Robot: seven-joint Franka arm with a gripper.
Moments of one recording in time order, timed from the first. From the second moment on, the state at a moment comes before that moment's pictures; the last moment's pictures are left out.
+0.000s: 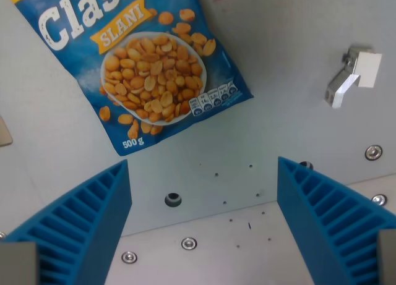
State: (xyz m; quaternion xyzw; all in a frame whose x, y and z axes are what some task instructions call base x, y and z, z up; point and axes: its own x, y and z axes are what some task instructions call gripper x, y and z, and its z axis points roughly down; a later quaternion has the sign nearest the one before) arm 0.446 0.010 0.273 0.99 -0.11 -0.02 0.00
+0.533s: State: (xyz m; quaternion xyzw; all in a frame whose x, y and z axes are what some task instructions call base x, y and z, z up) arm 0.442 0.010 0.274 0.99 -0.11 -0.04 0.01
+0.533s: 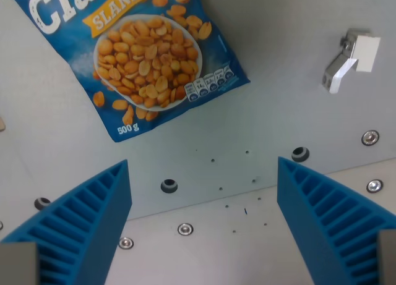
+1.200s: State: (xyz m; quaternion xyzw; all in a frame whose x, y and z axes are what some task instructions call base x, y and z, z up) arm 0.444 0.010 0.273 0.99 -0.11 -0.09 0.01
